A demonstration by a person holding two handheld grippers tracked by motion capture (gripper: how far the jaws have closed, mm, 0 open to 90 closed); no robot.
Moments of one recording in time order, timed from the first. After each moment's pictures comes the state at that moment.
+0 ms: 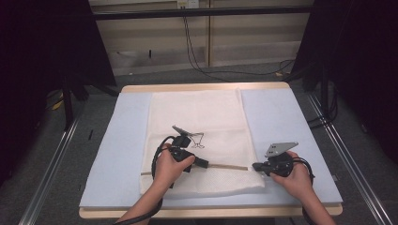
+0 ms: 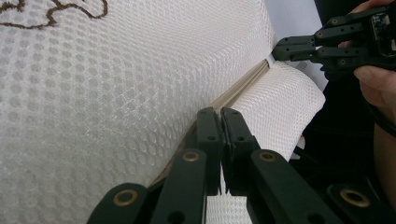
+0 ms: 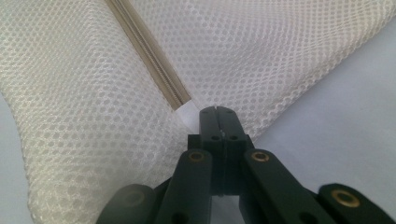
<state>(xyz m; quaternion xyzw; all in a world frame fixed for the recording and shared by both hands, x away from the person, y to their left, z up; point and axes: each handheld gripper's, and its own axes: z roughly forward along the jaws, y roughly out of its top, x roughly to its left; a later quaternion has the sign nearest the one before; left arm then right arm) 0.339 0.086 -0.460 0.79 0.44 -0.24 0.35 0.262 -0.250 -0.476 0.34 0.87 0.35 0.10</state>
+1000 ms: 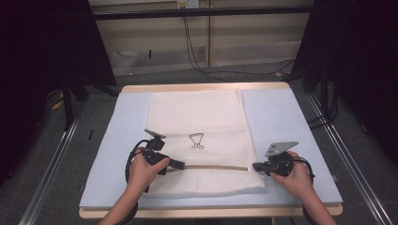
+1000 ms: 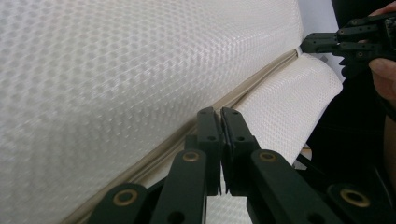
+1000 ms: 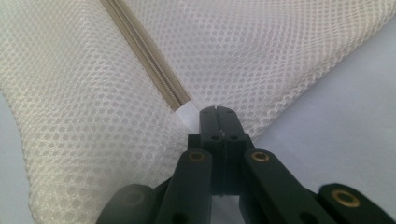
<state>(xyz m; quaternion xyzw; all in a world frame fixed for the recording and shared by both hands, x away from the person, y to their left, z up) 0.333 0.163 -0.456 0.77 0.49 -0.21 0.34 0.264 -0.251 -0.476 0.34 0.87 0.35 0.10</state>
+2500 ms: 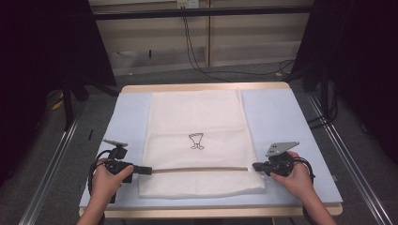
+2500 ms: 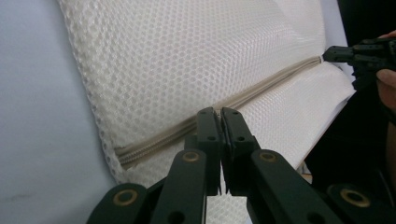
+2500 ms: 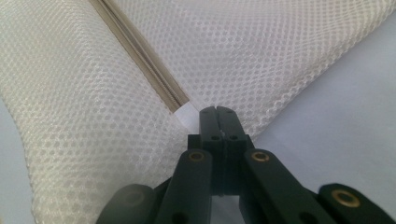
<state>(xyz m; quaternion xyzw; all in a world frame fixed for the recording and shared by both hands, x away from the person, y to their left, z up) 0.312 0.265 -0.462 0.73 0.54 -0.19 0.37 0.263 -0.252 -0.477 0.35 0.86 0.36 0.10</state>
